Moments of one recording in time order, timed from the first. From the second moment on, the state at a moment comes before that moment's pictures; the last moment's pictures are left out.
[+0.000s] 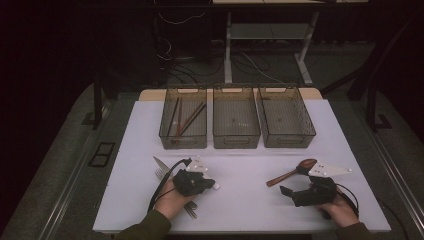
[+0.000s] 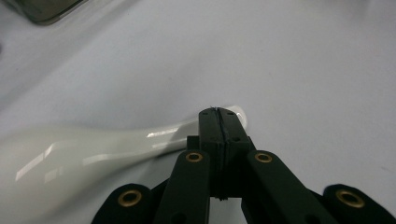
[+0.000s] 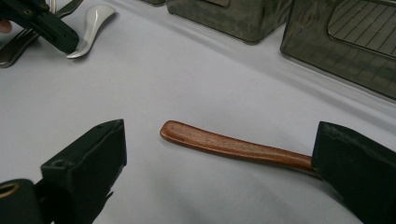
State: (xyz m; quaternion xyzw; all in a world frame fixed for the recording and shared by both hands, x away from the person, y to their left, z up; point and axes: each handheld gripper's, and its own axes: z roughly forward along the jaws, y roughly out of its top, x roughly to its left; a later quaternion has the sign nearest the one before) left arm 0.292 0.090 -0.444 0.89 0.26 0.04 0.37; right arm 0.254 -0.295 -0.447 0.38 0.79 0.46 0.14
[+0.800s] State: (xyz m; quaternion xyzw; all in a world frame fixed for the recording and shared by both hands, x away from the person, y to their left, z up) left arm 0.304 0.127 -0.421 0.87 0.28 0.06 0.40; right arm 0.254 -0.297 -0.447 0.38 0.79 0.46 0.14
